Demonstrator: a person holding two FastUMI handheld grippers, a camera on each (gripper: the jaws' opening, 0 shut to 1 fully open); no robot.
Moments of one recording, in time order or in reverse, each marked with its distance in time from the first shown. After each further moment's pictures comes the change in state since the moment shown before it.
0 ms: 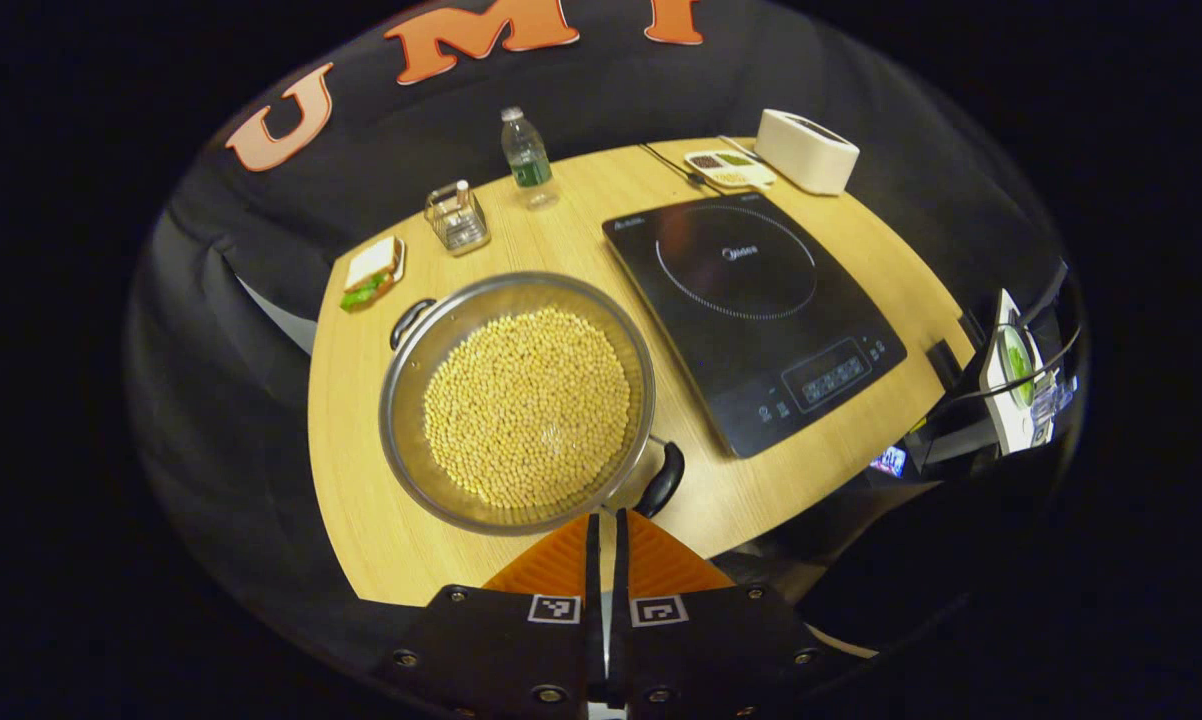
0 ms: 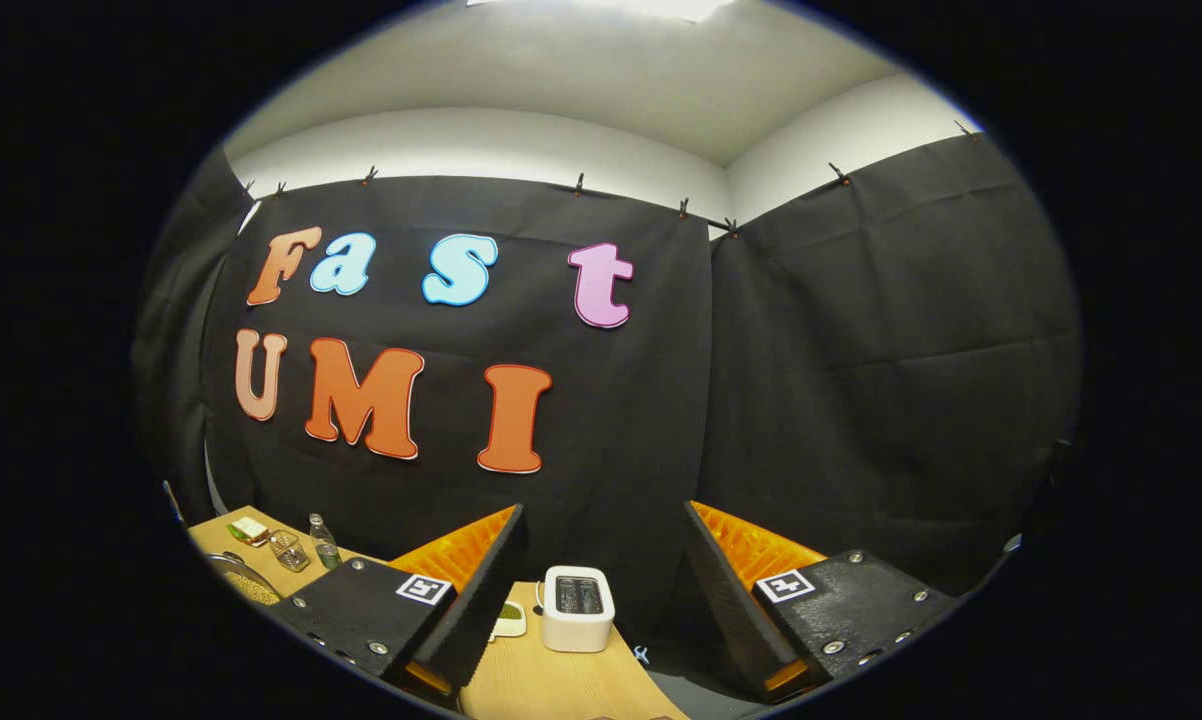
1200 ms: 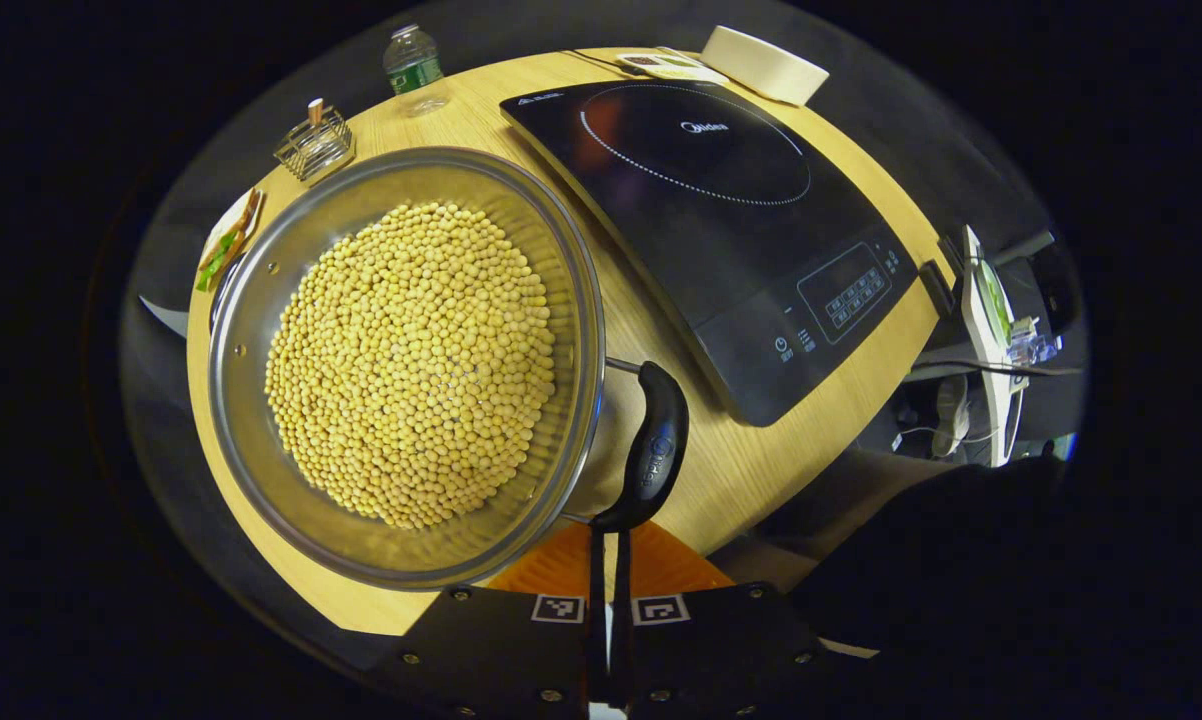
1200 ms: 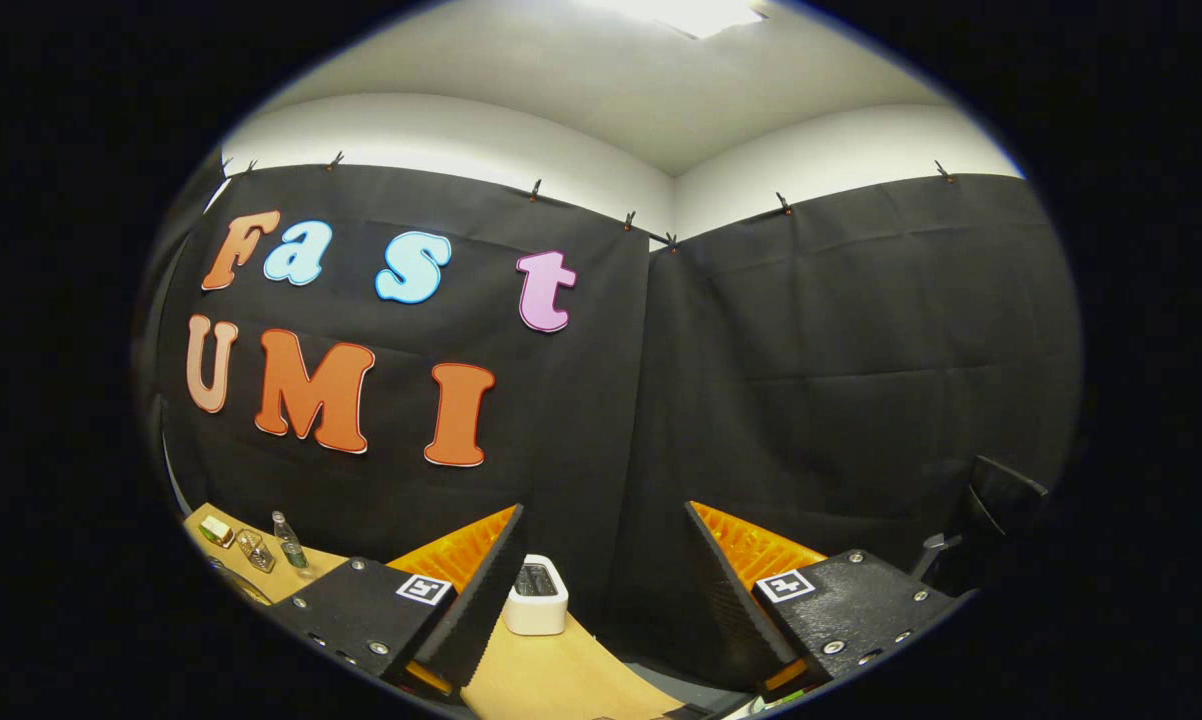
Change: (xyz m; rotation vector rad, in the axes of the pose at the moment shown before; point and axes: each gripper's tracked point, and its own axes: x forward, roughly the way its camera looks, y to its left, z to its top) left arm 0.091 -0.029 -0.019 0.073 0.216 -0.235; right arm -0.076 -0.001 0.029 -0.064 0.024 -0.241
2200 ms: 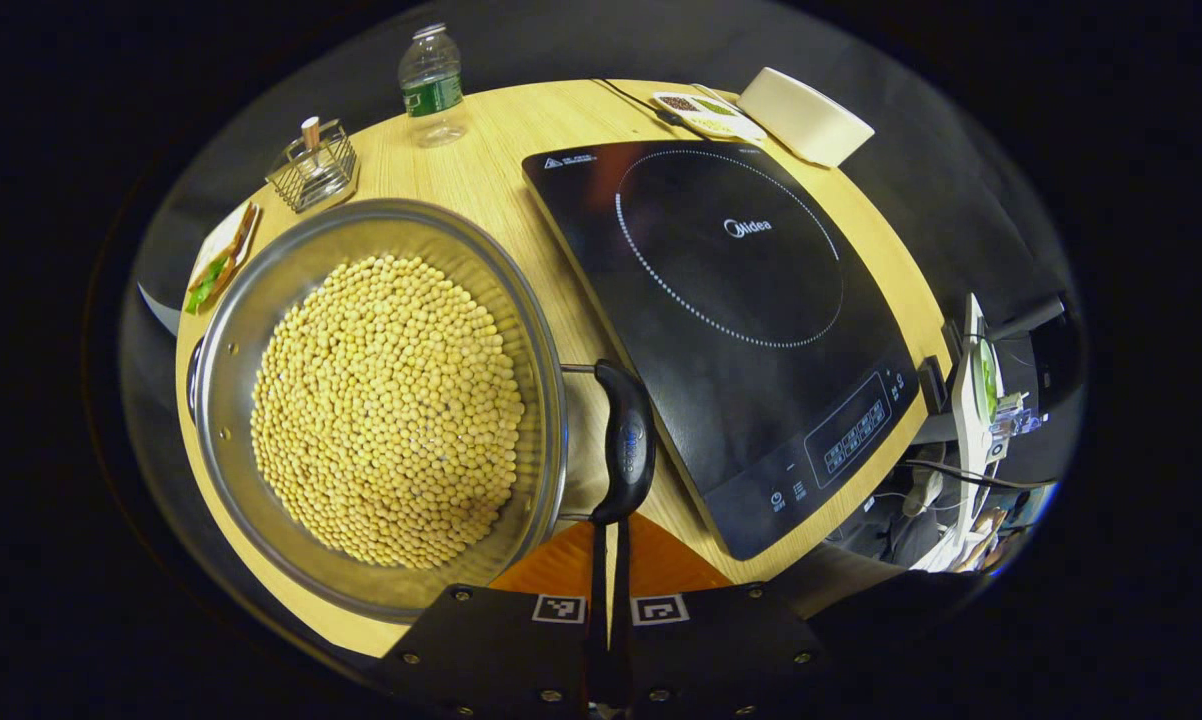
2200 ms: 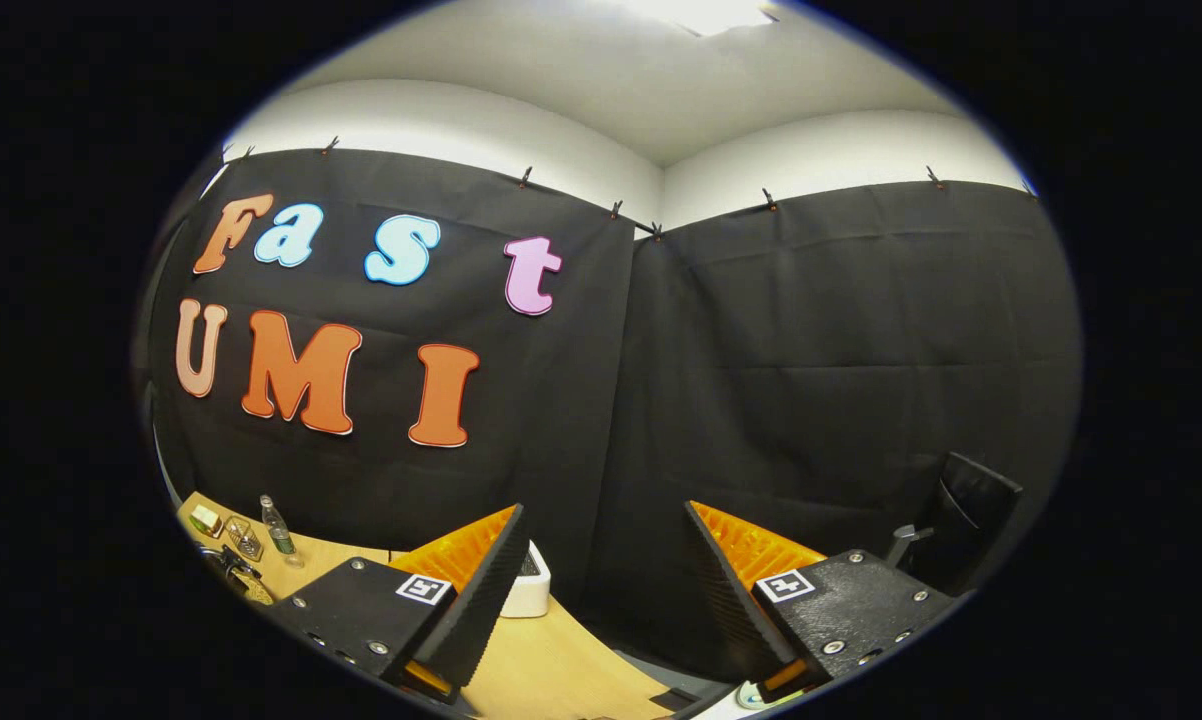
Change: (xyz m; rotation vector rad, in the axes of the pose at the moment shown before) left arm -0.003 -0.011 0.057 -0.059 -0.098 -0.034; right arm -0.029 -0.004 -0.010 -0.025 0.052 -0.065
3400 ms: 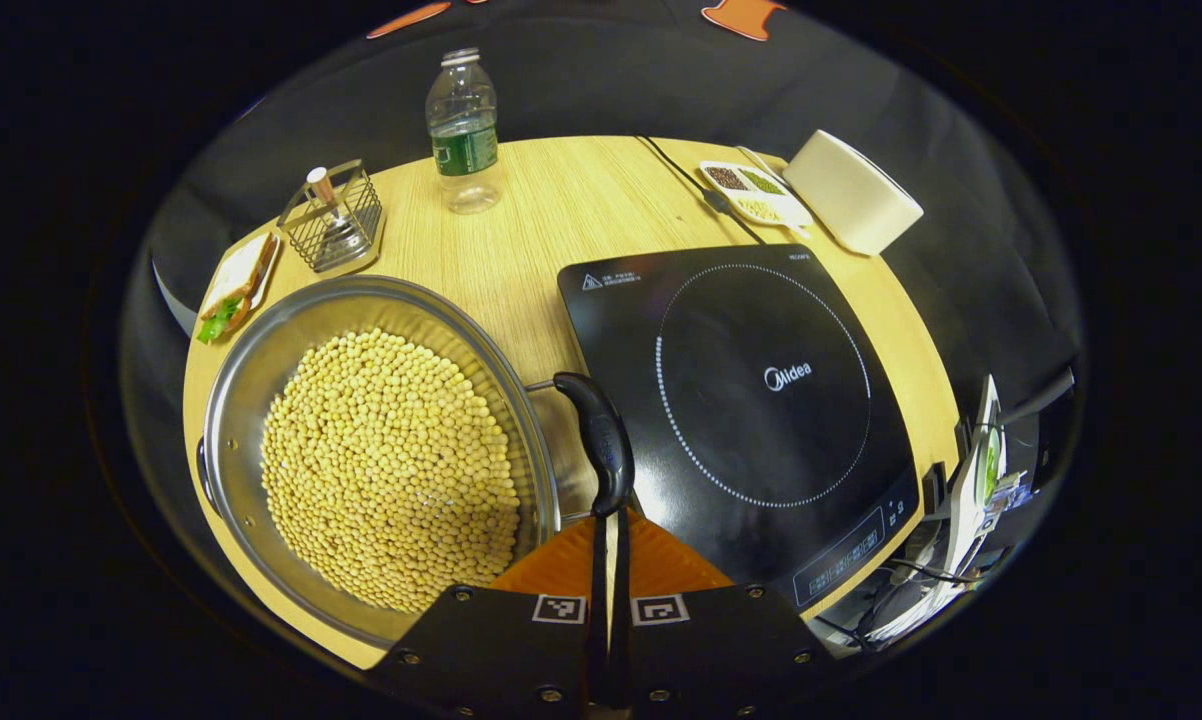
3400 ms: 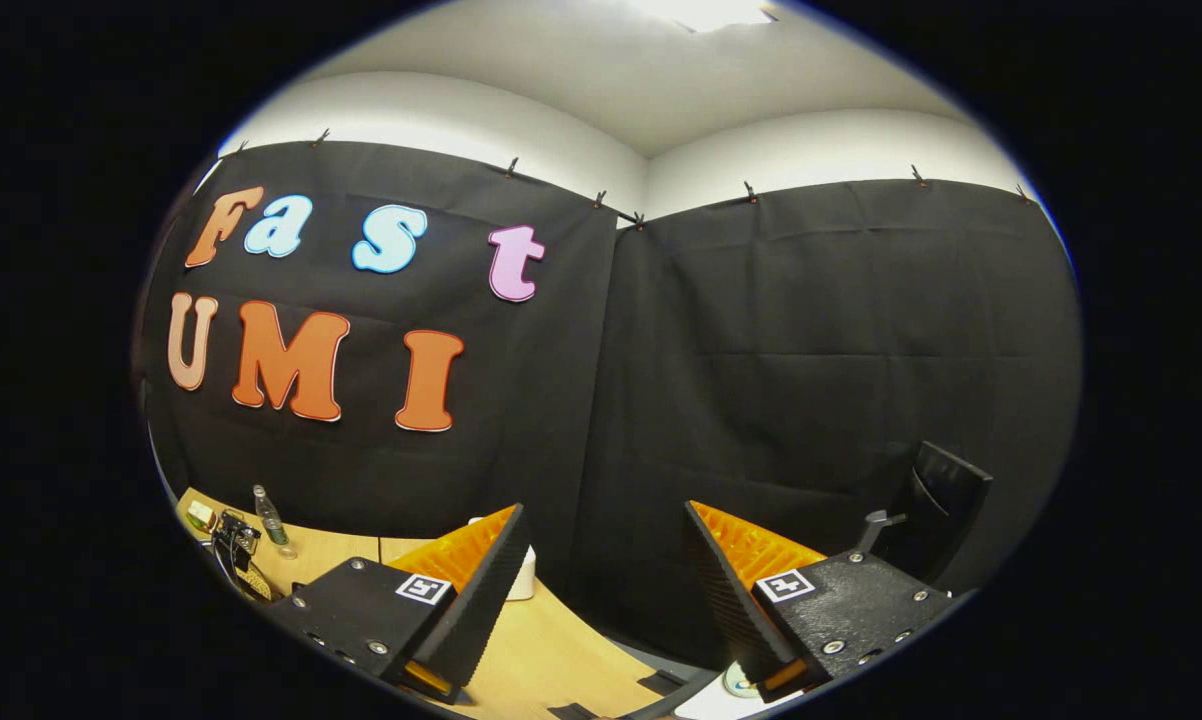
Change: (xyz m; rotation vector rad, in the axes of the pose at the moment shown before) left arm 0.007 0.009 0.081 -0.102 -0.179 0.039; right arm -0.035 -0.003 -0.009 -0.005 0.046 -0.045
